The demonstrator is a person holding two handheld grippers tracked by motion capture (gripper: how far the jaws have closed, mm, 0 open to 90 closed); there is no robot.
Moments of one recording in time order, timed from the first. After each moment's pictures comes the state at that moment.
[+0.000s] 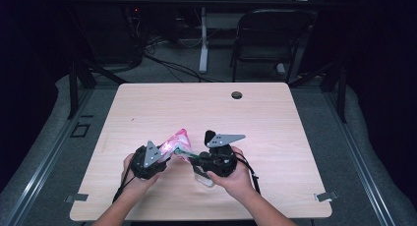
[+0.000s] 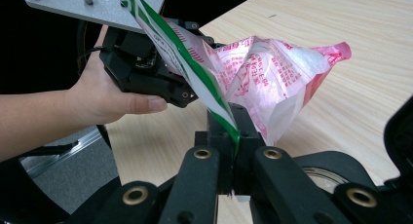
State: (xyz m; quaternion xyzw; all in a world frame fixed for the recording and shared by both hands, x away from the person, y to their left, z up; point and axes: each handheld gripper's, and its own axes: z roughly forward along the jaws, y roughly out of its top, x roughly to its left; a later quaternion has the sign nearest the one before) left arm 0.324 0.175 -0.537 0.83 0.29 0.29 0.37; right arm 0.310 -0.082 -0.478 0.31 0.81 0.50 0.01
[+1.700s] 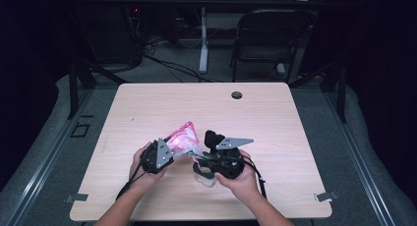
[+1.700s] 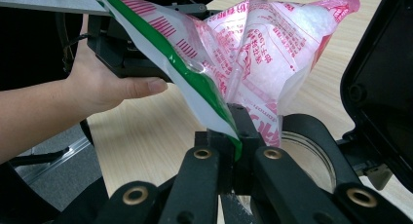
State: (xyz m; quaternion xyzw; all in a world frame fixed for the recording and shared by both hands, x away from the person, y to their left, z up) left arm 0.335 0.153 -0.540 0.83 0.23 0.37 0.35; right arm 0.311 -0.102 -0.497 0.34 0.80 0.50 0.02
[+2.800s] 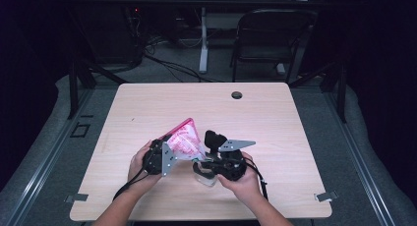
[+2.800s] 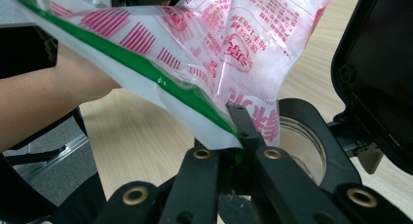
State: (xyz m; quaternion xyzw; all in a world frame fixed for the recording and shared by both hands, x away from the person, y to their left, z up) left arm 0.325 0.145 -0.534 0.81 0.16 0.47 0.31; right arm 0.308 -0.108 -0.504 0.35 0.80 0.49 0.02
